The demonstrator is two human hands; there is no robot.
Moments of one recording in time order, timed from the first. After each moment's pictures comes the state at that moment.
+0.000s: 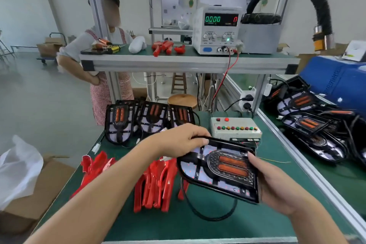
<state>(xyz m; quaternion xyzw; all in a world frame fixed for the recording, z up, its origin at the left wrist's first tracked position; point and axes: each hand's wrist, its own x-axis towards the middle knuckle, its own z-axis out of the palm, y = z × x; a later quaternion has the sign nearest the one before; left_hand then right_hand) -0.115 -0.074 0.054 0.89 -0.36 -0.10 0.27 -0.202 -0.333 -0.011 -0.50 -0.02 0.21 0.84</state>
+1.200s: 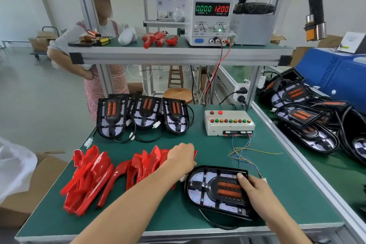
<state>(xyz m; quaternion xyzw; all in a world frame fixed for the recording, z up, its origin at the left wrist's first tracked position) -0.096 -0.137 -0.070 0.99 -0.09 -0.09 0.07 -0.218 -0.348 -0.099 -0.82 0.14 0.02 0.56</state>
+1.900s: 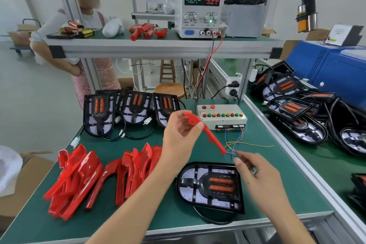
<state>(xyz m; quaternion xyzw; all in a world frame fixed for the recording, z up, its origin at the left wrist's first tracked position) -0.135 -0.147 -0.028 0.62 -0.14 0.11 0.76 -0.228 -0.347 -0.066 -0.87 0.04 -0.21 0.45</state>
